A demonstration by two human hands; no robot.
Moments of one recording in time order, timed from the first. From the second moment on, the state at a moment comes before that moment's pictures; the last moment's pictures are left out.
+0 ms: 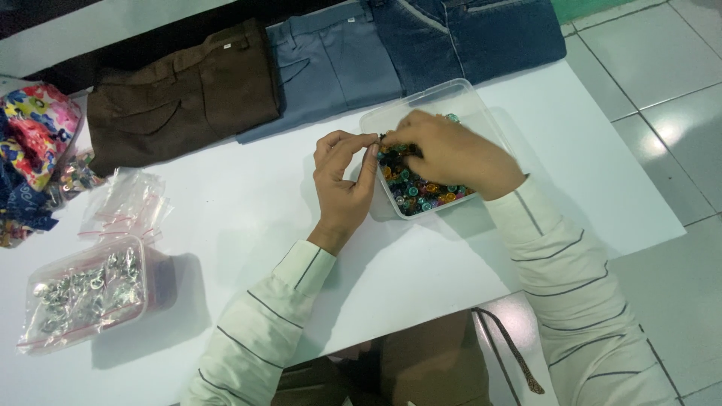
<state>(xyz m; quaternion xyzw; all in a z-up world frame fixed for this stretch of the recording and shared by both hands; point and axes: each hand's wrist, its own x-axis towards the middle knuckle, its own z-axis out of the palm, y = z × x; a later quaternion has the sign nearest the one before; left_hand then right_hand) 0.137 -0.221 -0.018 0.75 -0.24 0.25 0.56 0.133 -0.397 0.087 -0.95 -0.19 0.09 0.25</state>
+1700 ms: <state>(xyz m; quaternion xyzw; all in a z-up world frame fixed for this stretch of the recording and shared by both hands) 0.135 -0.220 -0.014 0.73 -0.22 0.26 0.59 0.129 -0.393 0.083 -0.88 -0.25 -0.07 0.40</state>
